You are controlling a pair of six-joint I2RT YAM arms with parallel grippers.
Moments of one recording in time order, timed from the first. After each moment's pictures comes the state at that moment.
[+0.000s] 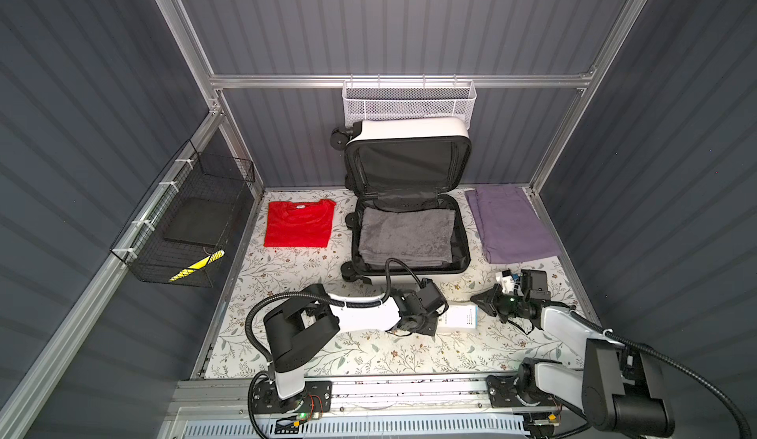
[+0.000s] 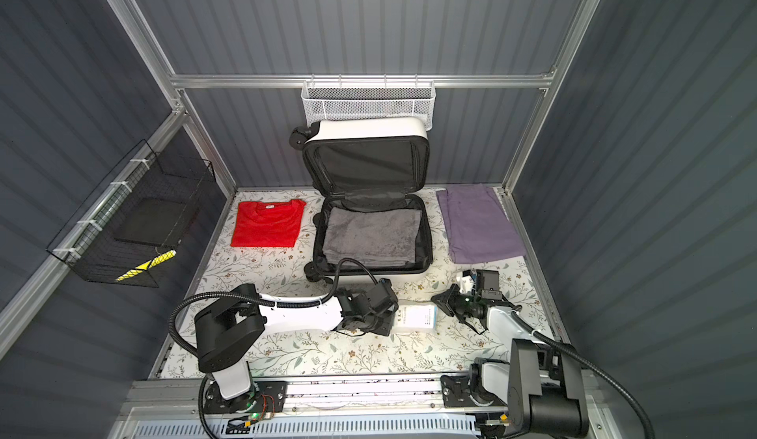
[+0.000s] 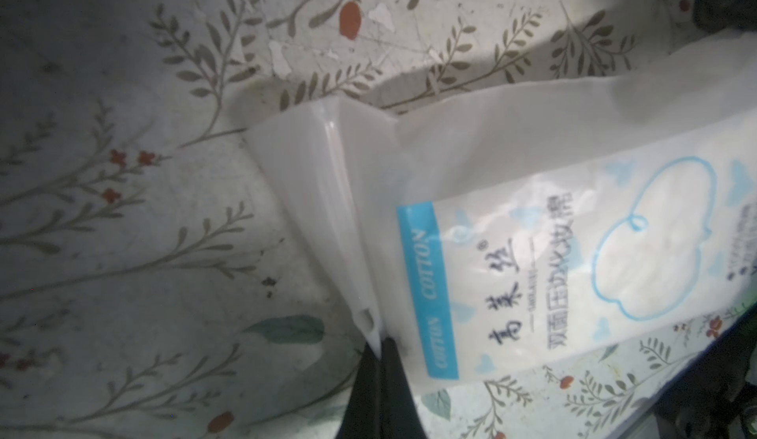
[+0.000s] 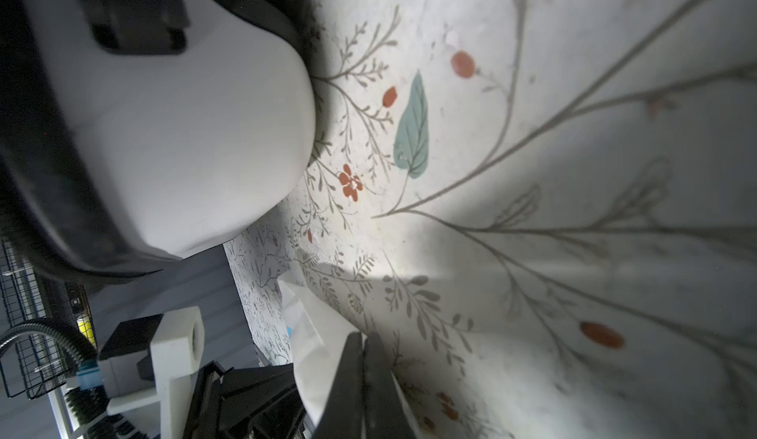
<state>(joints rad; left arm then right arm) -1.16 1.80 1.06 -0.35 0.00 -0.76 -0.10 1.17 0.33 -0.18 -0.77 0.67</state>
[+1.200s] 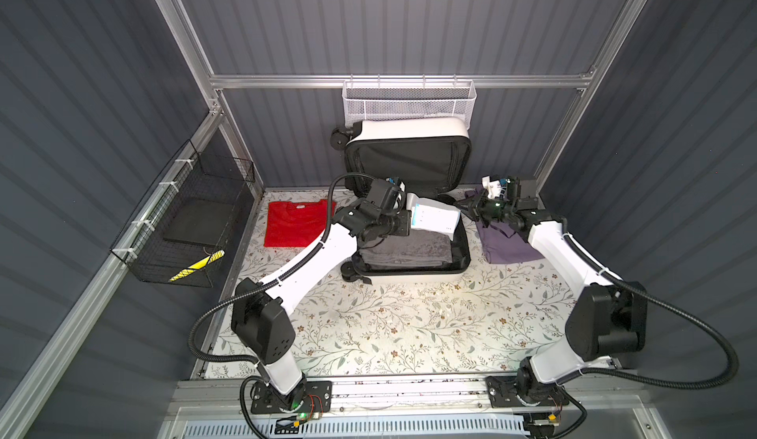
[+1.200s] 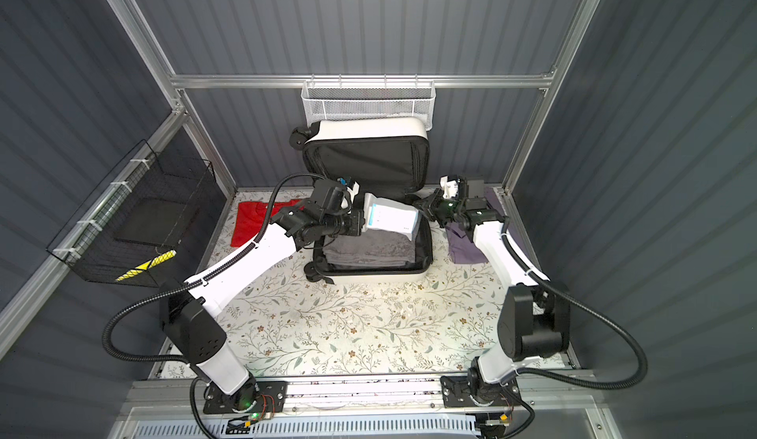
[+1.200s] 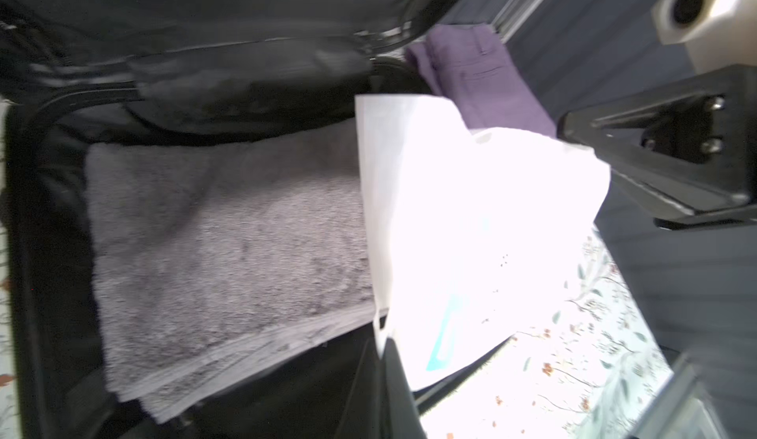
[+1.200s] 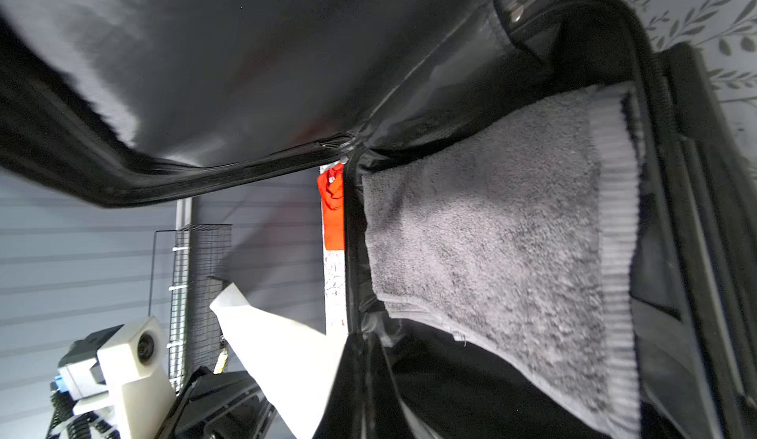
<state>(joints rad) -0.69 1.70 1.63 -0.64 0.06 -0.40 0.12 1.61 1.32 -0.28 -0.68 0.89</state>
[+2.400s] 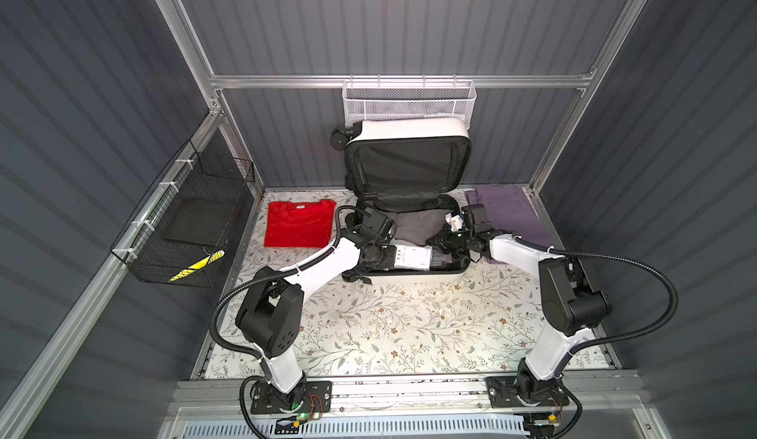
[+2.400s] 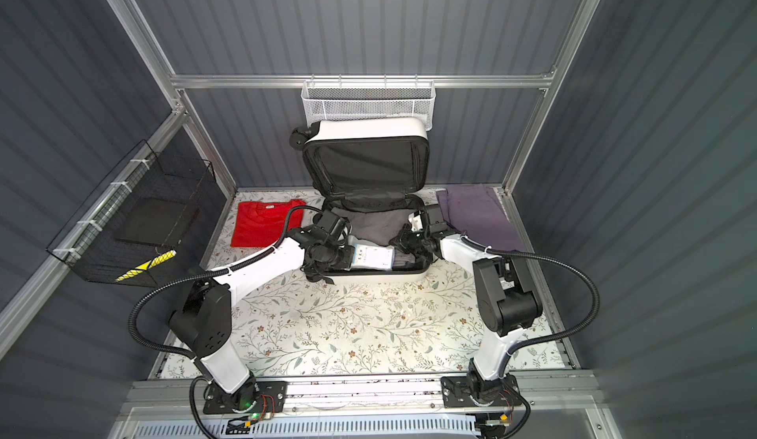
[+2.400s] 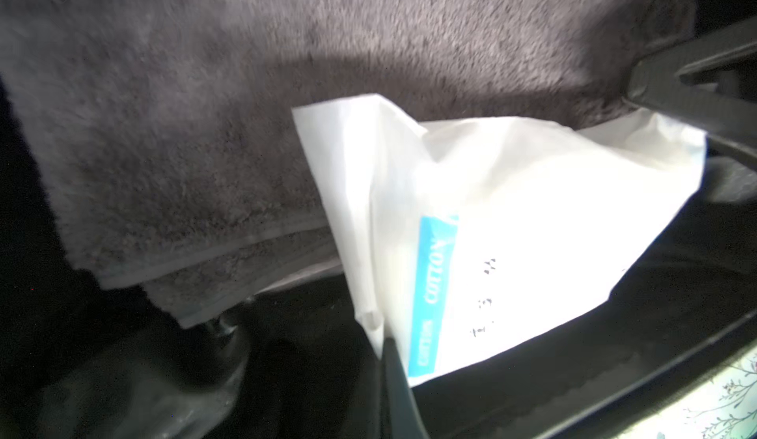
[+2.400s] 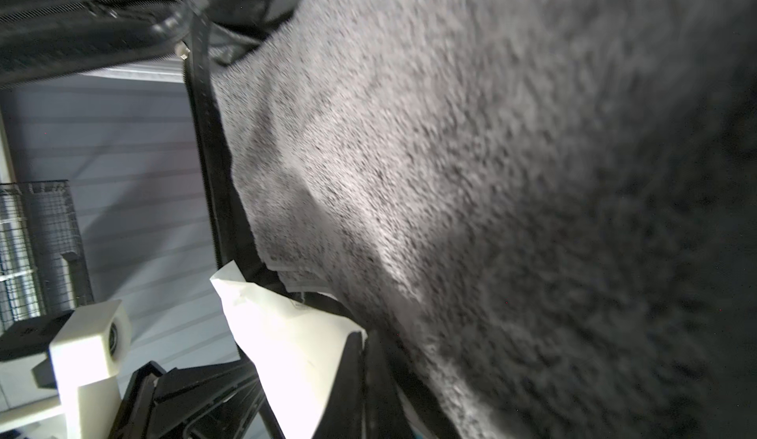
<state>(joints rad) -0.65 1.74 1.31 -0.64 0.07 -0.38 0.31 1.79 1.11 -0.12 -0.60 0.86</state>
